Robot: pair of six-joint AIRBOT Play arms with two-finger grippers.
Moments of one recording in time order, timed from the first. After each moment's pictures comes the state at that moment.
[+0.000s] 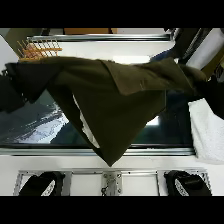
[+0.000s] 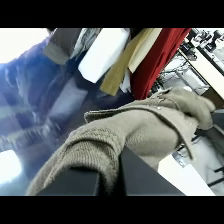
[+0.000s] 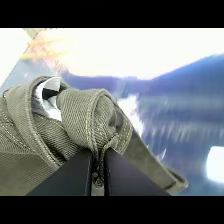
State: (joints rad) left arm -0.18 -0.65 1.37 0.81 -1.09 -1.63; right arm 0.12 -0.56 1.40 -1.20 1.27 1.81
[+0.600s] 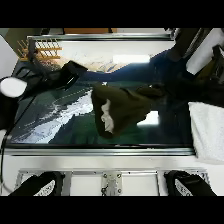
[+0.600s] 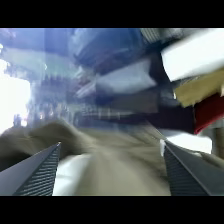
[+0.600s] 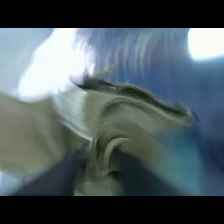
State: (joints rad) left arm -0.16 -1.13 1.22 0.78 -0.79 -1.67; right arm 0.12 -0.92 1.20 -1.23 0.99 1.93
